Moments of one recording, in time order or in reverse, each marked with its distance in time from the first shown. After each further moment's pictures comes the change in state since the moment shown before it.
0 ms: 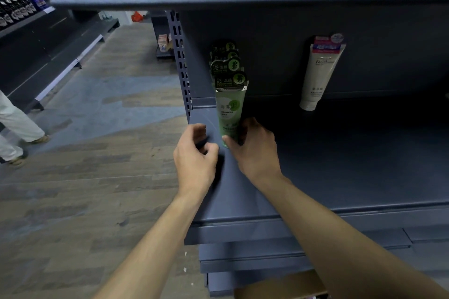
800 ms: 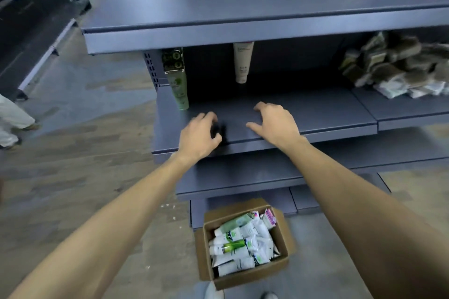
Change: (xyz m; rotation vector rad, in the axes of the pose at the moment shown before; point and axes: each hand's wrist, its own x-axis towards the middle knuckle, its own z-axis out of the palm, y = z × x) left_hand -0.119 0.130 0.004 0.641 -0.549 0.282; right_hand -0.104 0.073 -0.224 -0.412 -0.202 -0.044
